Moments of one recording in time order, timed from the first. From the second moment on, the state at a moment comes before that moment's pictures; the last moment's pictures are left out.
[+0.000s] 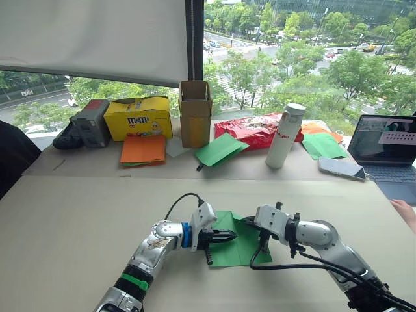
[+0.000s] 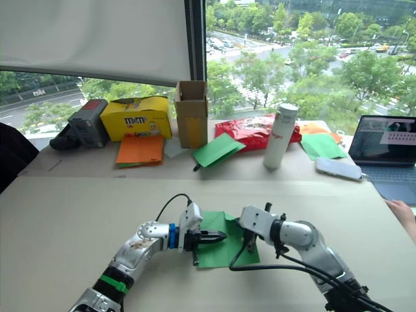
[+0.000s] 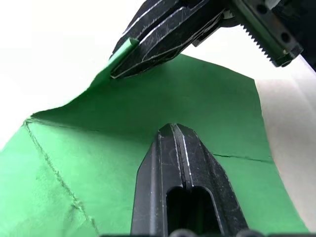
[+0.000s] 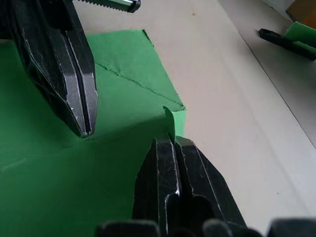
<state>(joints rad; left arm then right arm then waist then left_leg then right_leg) -0.40 0.25 -0.32 0.21 -0.21 0.29 -1.04 -0.25 -0.66 0.26 -0.10 -0.03 0.08 0.76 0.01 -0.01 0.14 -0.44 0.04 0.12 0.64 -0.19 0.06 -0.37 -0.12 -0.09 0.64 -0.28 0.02</state>
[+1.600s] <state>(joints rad) -0.75 0.10 -0.39 0.53 -0.05 0.36 -0.84 -0.21 -0.67 0.31 -0.01 -0.37 -0.25 0.57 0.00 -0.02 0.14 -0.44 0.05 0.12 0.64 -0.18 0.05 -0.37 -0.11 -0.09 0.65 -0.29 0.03</state>
